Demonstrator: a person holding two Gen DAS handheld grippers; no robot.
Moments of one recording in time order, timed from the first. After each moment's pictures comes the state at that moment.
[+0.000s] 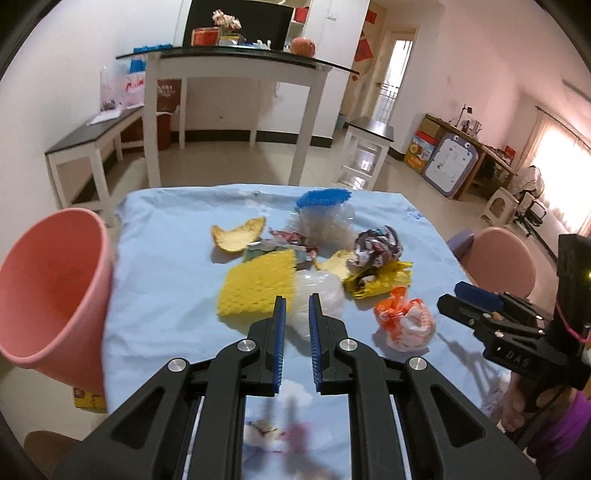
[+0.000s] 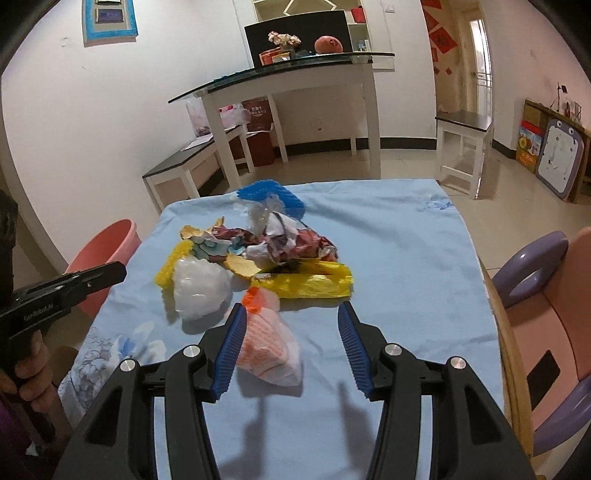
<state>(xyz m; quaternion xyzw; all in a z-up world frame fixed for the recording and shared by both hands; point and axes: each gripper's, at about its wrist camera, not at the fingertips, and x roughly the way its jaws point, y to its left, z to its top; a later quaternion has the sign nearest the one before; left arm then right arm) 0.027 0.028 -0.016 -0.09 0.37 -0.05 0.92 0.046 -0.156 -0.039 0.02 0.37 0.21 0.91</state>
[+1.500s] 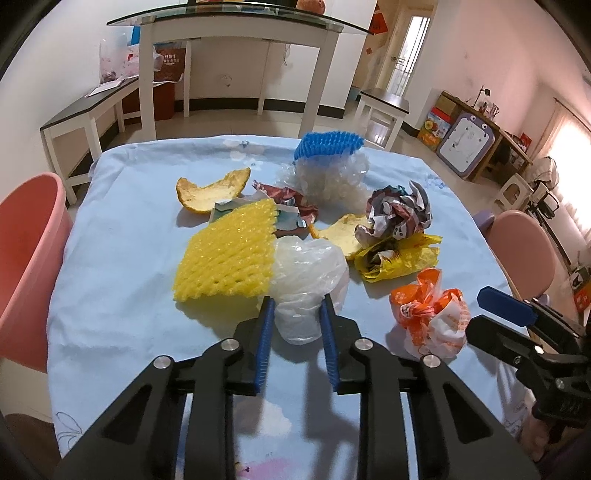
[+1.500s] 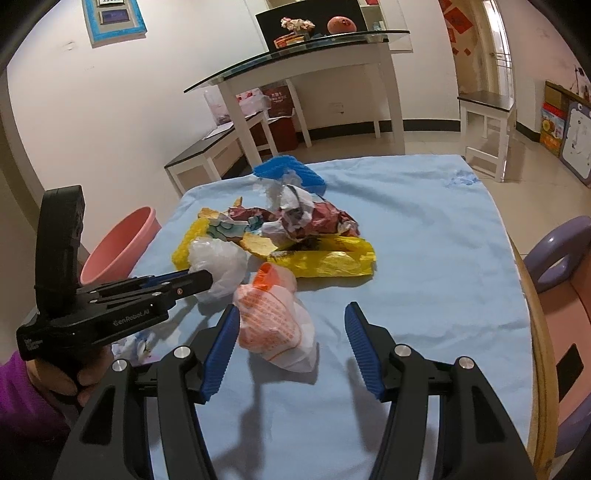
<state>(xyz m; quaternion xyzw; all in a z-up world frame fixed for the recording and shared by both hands) 0.066 0.004 -0.067 -0.09 0.42 -0.03 0.90 0.050 -0.152 -0.057 0.04 0.39 0.27 0.88</state>
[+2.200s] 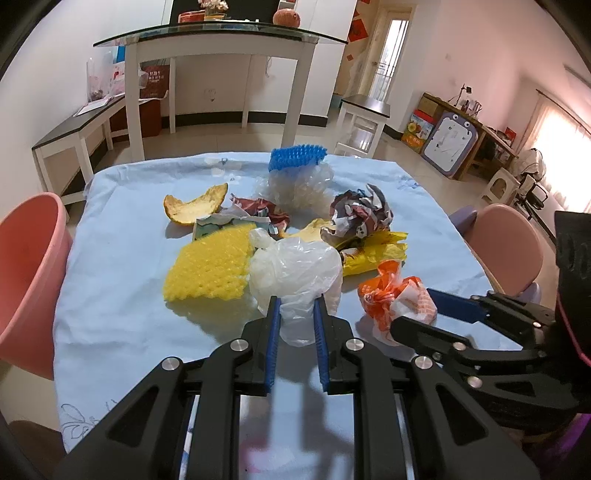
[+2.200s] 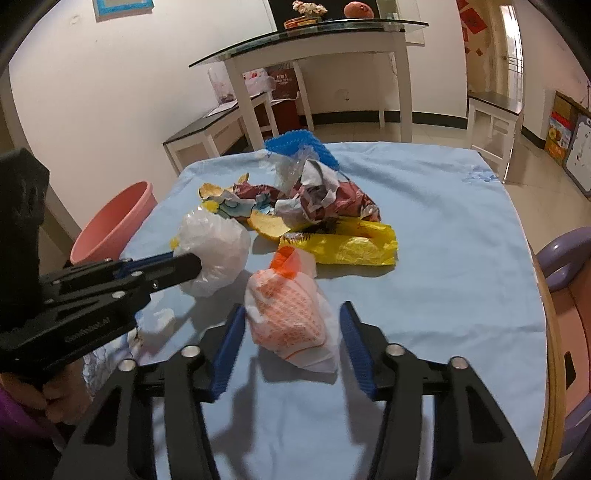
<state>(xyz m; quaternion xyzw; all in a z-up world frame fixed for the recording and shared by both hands) 0.045 -0.011 -0.050 -0.07 0.40 -0.06 0.91 0.053 -0.124 -0.071 -0.01 0.42 0.27 0.87</state>
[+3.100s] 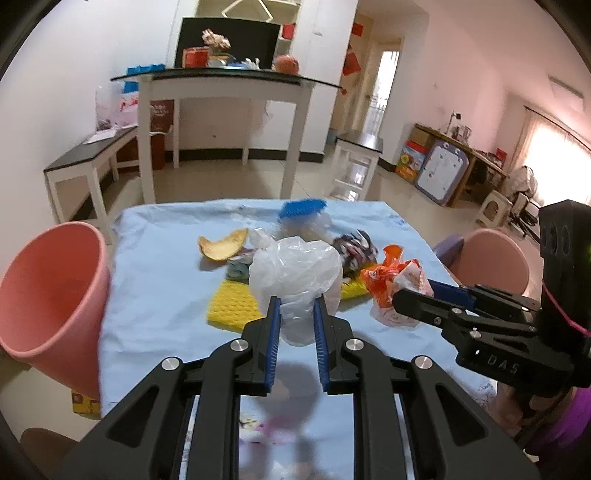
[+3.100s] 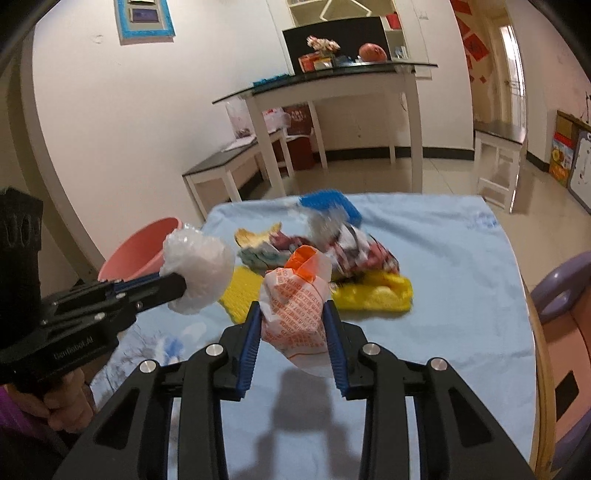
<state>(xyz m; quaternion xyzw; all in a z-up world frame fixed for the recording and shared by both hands) -0.006 0.018 -0.006 -0.07 0.32 -0.05 0.94 0.029 -0.116 -0.025 0.02 0.34 0.30 0.89</state>
